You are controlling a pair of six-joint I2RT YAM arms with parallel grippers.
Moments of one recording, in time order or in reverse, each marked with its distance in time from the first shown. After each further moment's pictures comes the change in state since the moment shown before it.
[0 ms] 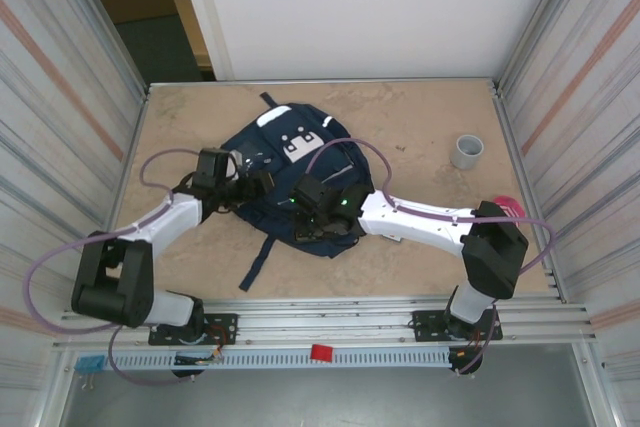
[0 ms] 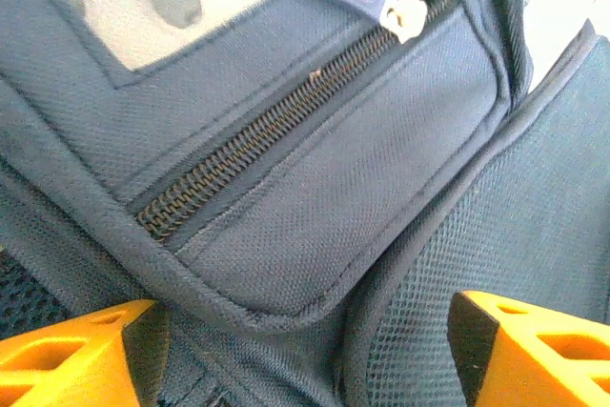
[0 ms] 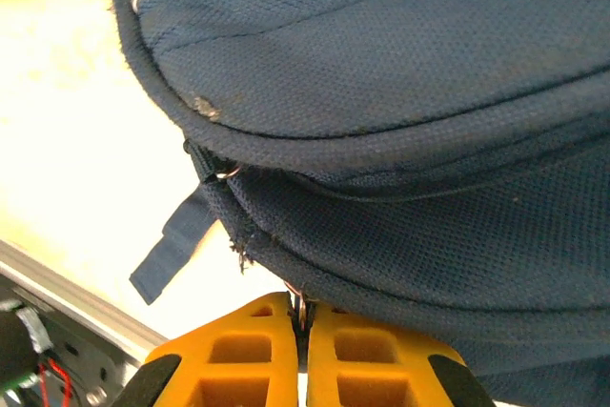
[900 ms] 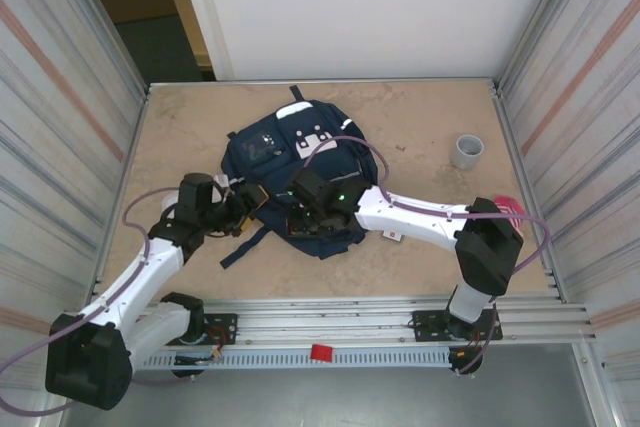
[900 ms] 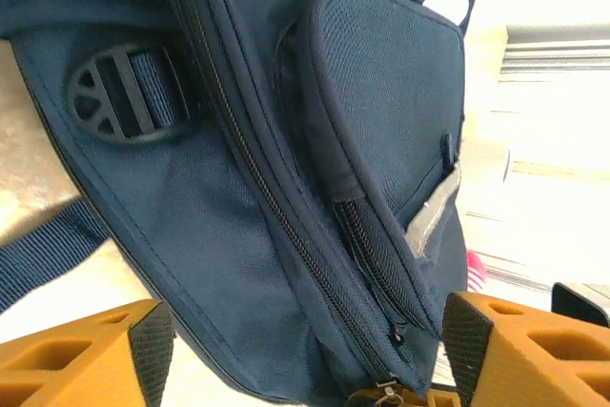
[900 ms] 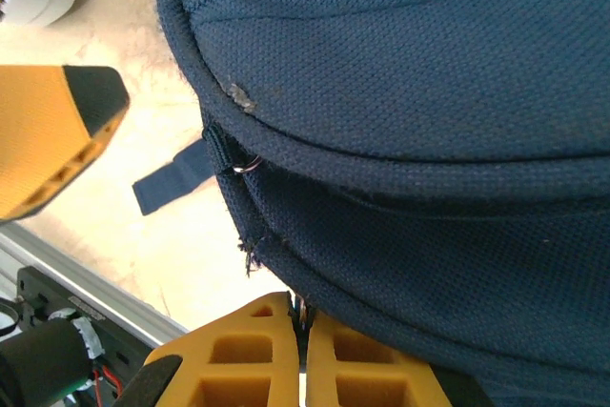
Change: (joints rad) left arm -0.040 -0.451 -0.228 -0.069 0.138 -0.464; right arm -0.027 0.032 0.029 0.039 -0.076 0.013
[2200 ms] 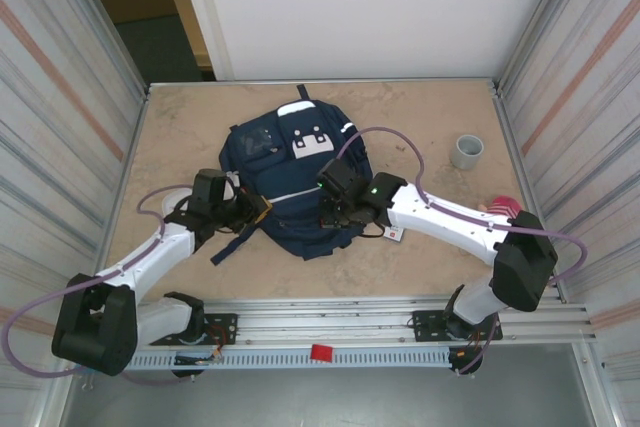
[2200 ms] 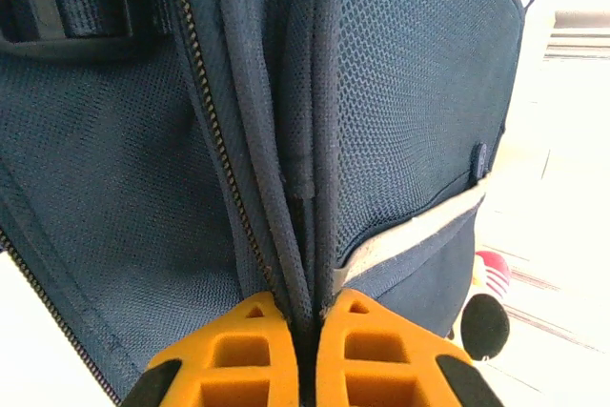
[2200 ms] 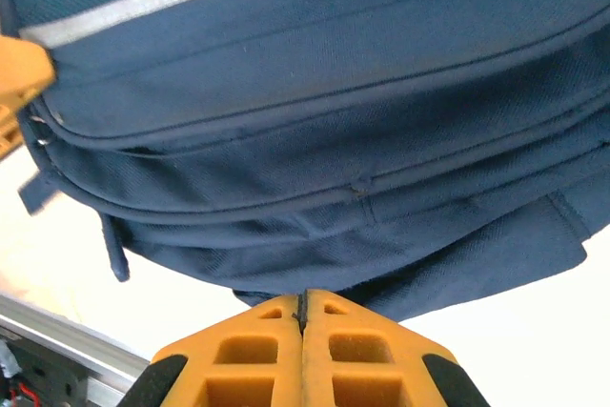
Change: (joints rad) left arm -0.027 0.189 0.020 0.092 -0.008 0.004; right arm -0.086 -0.183 -0.093 -0.166 0.095 -0.058
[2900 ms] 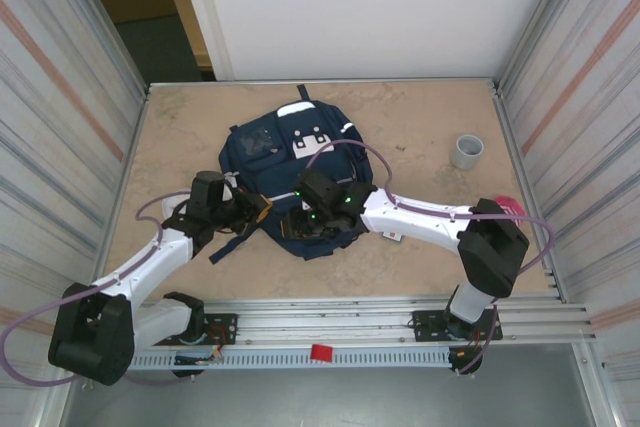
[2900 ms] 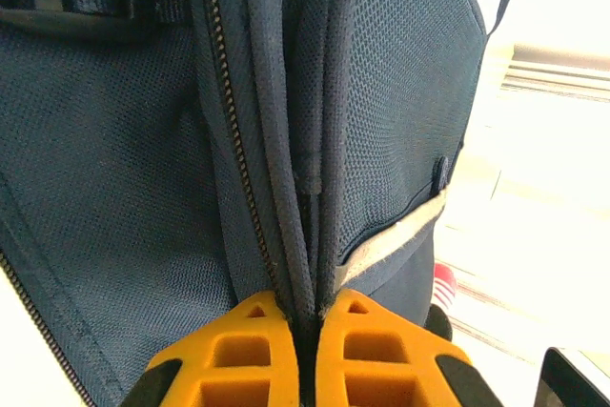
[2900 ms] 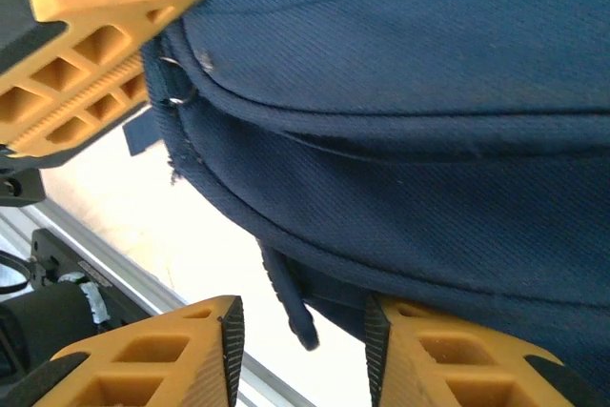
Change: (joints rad) left arm -0.014 -0.051 -0.029 0.045 0.008 -0.164; right arm 0.061 0.156 0.016 0.256 -0.177 -0.006
